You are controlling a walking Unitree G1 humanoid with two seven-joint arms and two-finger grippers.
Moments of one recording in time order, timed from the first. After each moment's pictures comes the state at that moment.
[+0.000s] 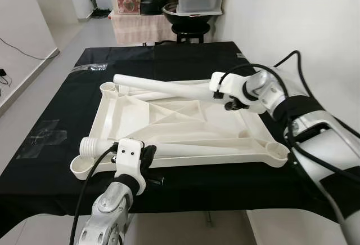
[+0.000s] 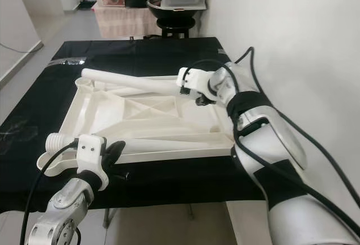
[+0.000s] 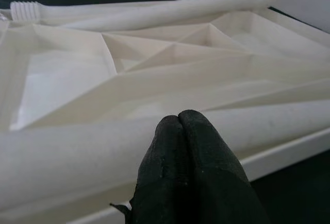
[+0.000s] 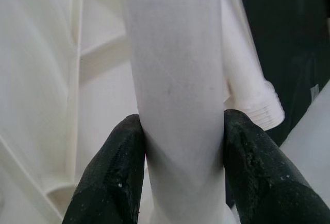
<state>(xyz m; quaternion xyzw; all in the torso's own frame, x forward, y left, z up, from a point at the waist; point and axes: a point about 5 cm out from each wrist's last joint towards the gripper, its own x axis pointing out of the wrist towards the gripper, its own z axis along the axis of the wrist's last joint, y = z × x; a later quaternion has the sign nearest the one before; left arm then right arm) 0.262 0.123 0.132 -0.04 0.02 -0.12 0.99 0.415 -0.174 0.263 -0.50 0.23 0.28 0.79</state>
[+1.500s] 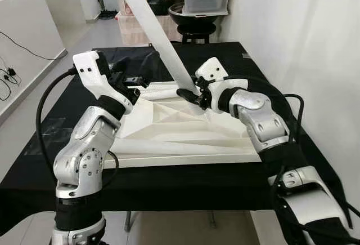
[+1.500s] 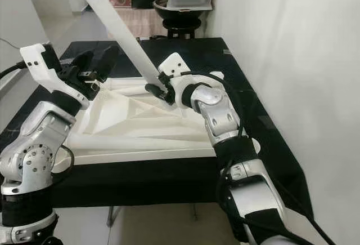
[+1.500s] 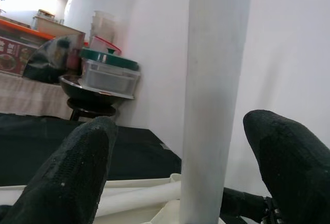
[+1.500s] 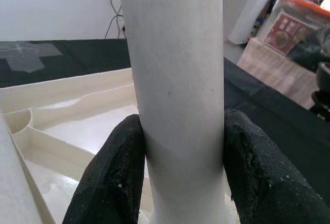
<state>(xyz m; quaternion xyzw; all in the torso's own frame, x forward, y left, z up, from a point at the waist) 0.304 0.141 0.283 -0.22 -0.20 -0.20 0.93 0.374 -0.098 0.249 -0.21 -0.03 0.37 0.90</state>
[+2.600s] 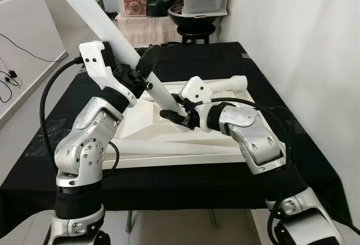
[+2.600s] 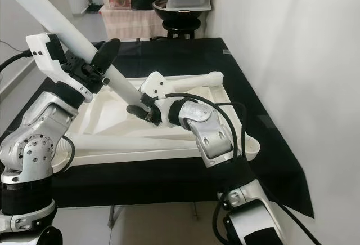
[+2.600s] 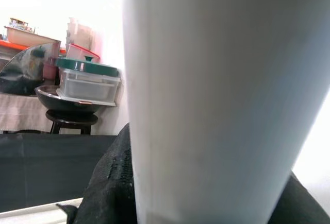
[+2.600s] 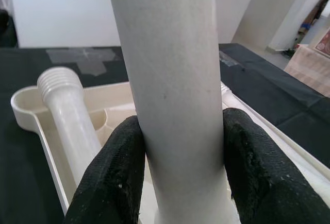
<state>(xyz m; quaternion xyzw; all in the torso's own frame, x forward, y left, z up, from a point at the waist) 0.309 0.136 0.295 -0.20 -0.21 -0.24 0.93 0.341 -0.069 0.229 -0.19 -0.02 0.44 0.88</state>
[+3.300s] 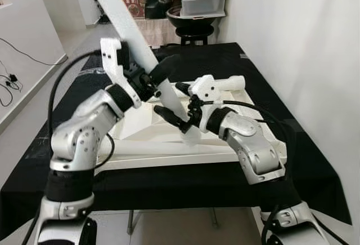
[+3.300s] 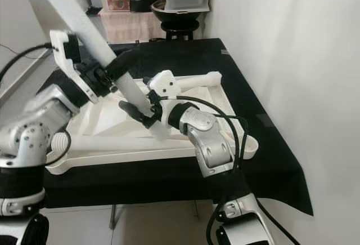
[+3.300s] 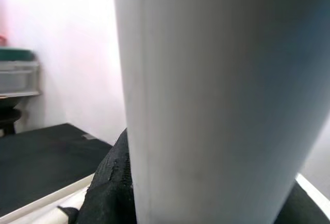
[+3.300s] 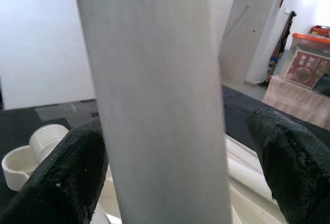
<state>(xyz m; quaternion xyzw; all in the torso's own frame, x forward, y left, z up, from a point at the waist) 0.316 0.121 0.304 -0.14 -0.18 -0.42 0.88 0.335 -0.066 0.230 -0.11 -0.10 0.42 0.90</state>
